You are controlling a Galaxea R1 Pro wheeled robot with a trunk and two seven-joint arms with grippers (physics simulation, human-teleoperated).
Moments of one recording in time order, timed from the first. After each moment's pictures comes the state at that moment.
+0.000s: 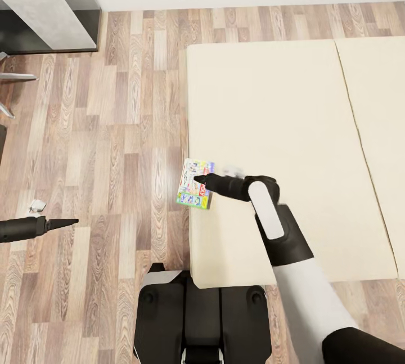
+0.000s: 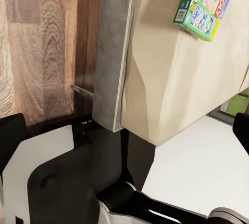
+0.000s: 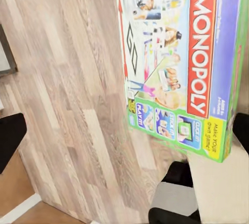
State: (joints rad) left arm -0.89 0.62 0.33 -0.60 -0.21 0.65 -1.56; right arm -0.87 0.17 0.17 -1.32 -0.79 0.95 -0.26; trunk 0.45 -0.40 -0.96
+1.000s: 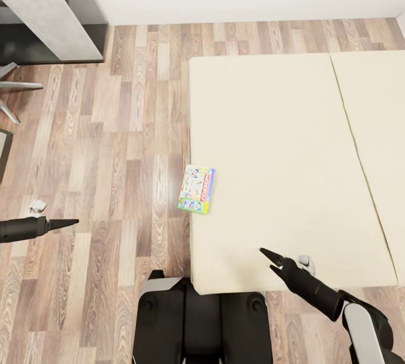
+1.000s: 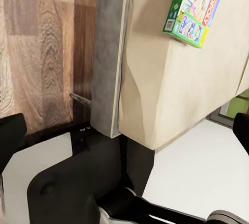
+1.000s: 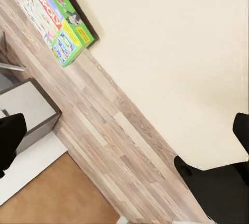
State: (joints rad) left arm -0.89 0.62 0.33 -0.60 -0.21 0.65 -1.56; right arm -0.16 0.05 -0.37 -1.60 -0.80 0.98 0.32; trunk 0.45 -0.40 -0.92
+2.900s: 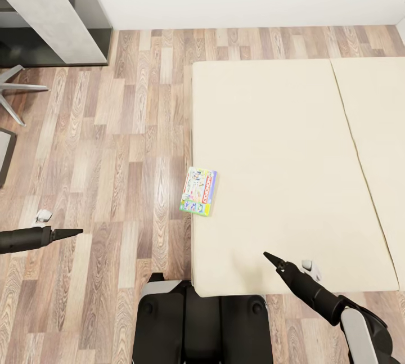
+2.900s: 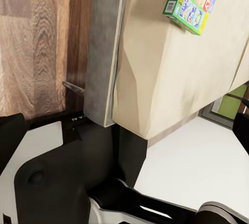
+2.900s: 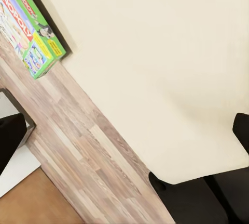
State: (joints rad) left arm -0.84 0.60 0.32 -0.59 -0.21 0.65 -1.56; right arm -0.15 0.06 -0.38 -1.55 -0.70 0.88 0.33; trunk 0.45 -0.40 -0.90
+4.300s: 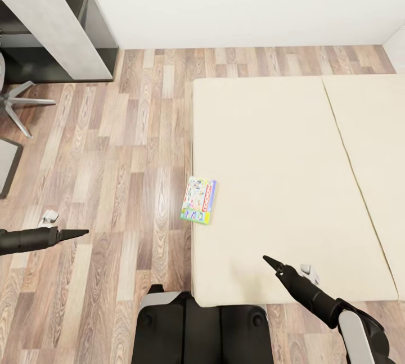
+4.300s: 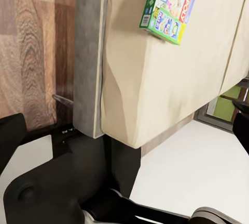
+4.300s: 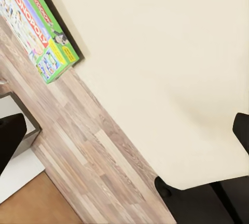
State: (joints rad) left arm -0.84 0.57 0.32 -0.59 -0.22 0.65 -1.56; right arm -0.15 0.06 -0.38 -1.51 -0.70 0.86 0.33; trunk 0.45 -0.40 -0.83
